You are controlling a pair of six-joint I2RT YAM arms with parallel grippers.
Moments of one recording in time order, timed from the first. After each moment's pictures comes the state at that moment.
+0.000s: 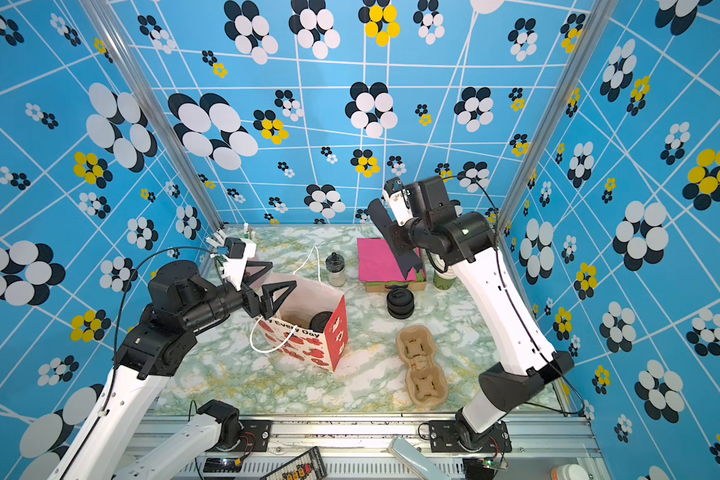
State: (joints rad) left arm -0.32 0.85 1.11 -0.48 0.53 -0.09; right arm 0.52 1.56 2.06 -1.16 0.01 -0.11
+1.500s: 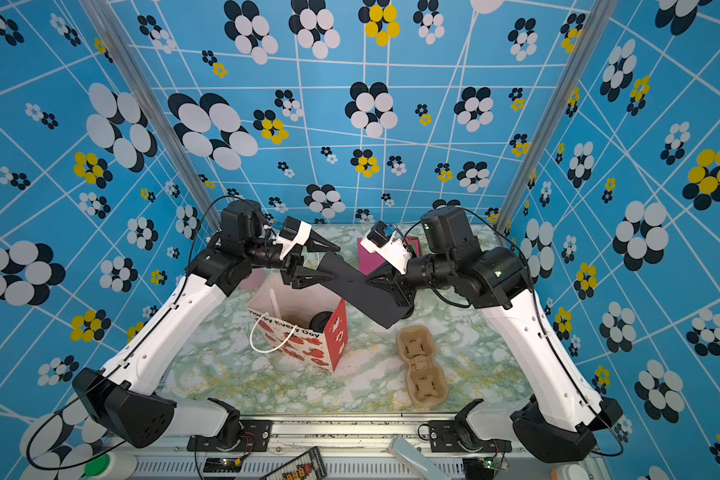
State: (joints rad) left arm -0.40 1.40 1.49 -0.41 1.24 0.45; right arm 0.60 1.33 1.84 -1.18 -0.58 -0.32
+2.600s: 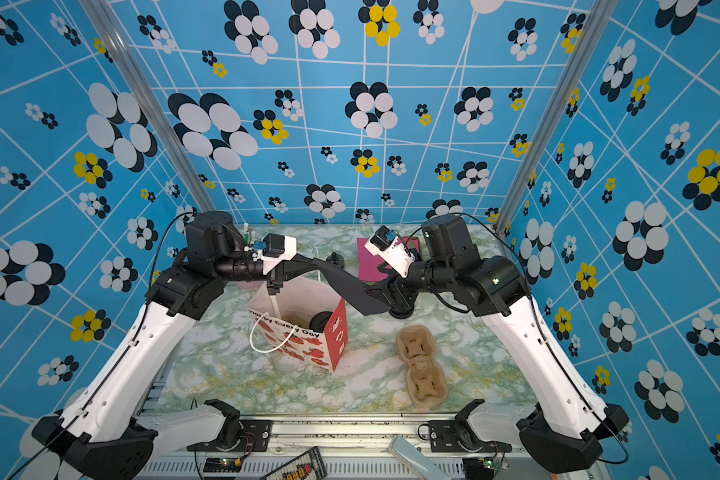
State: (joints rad) left arm -0.41 1.19 1.48 -0.59 0.94 0.63; right arm 0.60 1.27 1.72 -1.10 -0.44 -0.31
